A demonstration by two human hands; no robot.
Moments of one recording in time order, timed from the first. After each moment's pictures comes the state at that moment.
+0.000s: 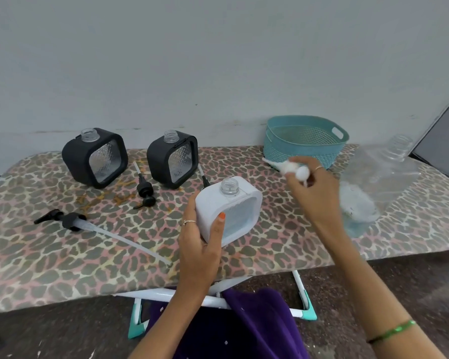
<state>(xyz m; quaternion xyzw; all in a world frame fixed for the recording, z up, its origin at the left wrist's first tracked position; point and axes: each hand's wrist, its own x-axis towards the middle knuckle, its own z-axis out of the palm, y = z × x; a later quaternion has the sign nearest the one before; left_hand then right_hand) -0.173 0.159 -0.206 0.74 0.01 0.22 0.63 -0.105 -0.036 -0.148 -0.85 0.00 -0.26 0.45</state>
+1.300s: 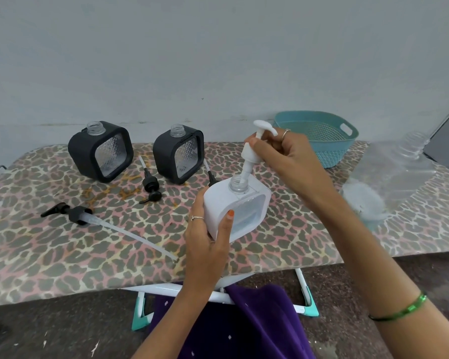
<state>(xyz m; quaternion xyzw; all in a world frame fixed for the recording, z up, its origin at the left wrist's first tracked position) -0.171 0.160 -0.210 0.75 0.00 0.21 0.63 -0.110 0.020 -0.079 -0.82 -0.16 -0.10 0.55</state>
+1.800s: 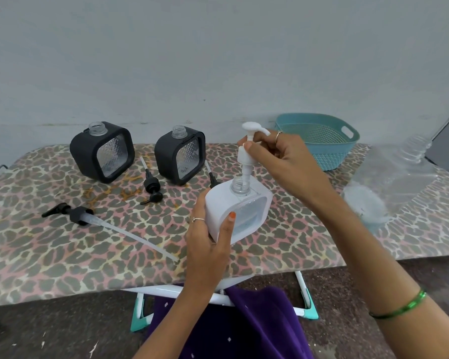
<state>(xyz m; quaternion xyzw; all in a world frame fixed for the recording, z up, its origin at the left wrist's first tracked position) -0.171 0.160 -0.211 0.75 0.00 0.21 0.63 -0.108 0.023 -0.077 -0.84 -0.20 -0.09 0.50</state>
